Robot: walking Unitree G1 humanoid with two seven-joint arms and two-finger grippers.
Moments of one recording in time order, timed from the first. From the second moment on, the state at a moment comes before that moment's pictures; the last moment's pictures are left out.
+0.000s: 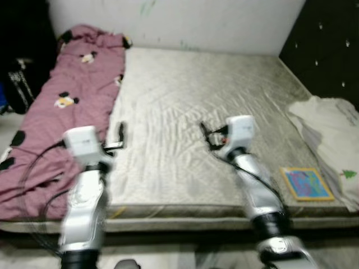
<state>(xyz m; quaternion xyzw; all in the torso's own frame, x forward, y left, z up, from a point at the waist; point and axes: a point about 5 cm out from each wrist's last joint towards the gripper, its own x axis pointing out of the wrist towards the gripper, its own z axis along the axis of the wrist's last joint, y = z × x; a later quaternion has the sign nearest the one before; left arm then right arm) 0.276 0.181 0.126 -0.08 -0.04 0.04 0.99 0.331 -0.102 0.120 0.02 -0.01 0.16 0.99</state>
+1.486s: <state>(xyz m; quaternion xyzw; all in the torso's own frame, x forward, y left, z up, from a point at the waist) 0.279 0.180 0.130 -0.09 -0.05 0.04 0.99 0.334 -0.102 0.119 0.02 -0.01 0.17 0.99</state>
